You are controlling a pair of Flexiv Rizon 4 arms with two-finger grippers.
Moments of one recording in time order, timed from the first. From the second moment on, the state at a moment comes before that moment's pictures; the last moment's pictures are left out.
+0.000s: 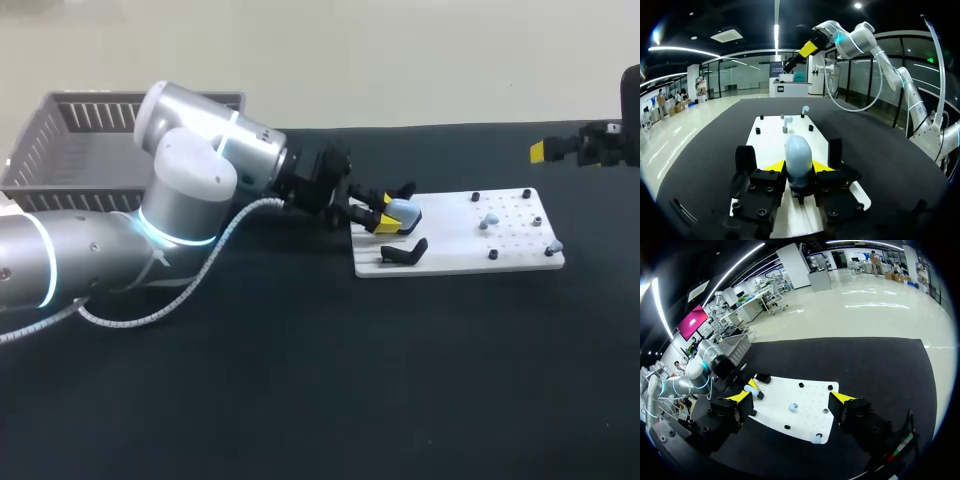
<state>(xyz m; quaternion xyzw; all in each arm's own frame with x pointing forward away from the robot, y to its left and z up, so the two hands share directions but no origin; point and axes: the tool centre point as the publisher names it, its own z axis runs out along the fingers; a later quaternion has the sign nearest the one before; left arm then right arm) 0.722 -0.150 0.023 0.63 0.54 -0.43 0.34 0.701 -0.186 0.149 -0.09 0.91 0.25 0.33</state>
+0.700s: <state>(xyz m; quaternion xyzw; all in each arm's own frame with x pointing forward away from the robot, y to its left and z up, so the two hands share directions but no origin) 0.709 -0.149 0.072 0.64 0.47 -0.47 0.40 0.701 -0.186 0.149 -0.09 0.91 0.25 0.33</state>
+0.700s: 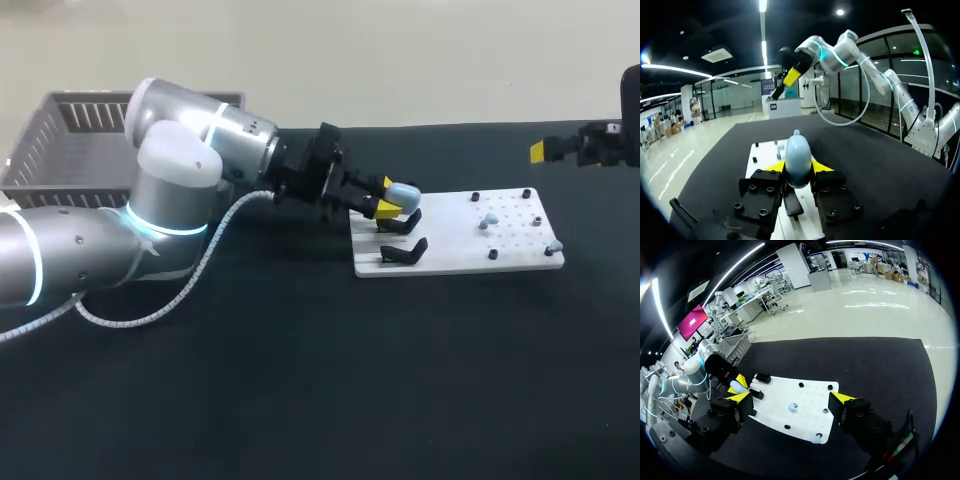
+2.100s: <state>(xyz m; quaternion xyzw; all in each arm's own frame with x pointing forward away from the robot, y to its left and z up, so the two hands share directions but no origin) 0.664 -0.150 0.094 0.58 0.43 -0.50 0.47 0.701 -0.186 0.149 -0.09 0.91 0.25 0.33</state>
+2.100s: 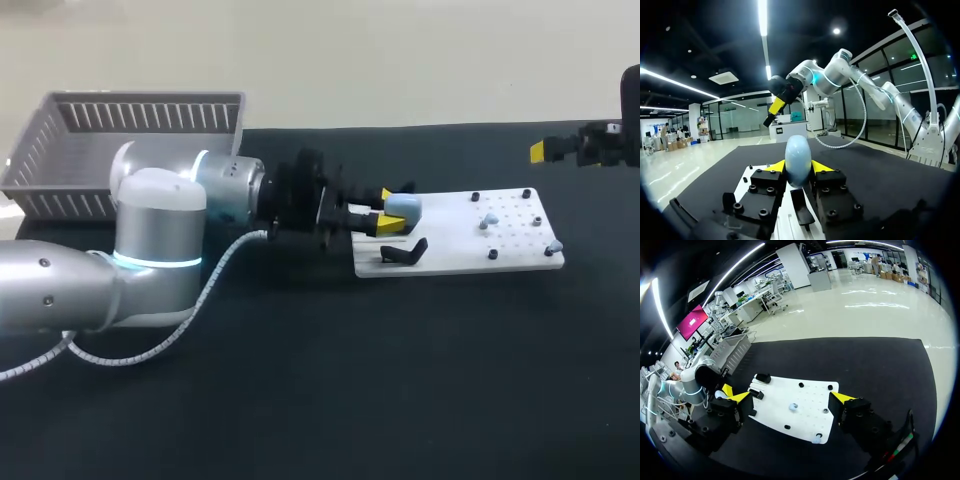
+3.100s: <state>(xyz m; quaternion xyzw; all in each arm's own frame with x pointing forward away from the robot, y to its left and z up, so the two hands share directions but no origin) 0.658 -0.146 0.113 0.57 0.44 -0.50 0.48 0.701 -0.186 0.149 -0.09 0.91 0.25 0.33</state>
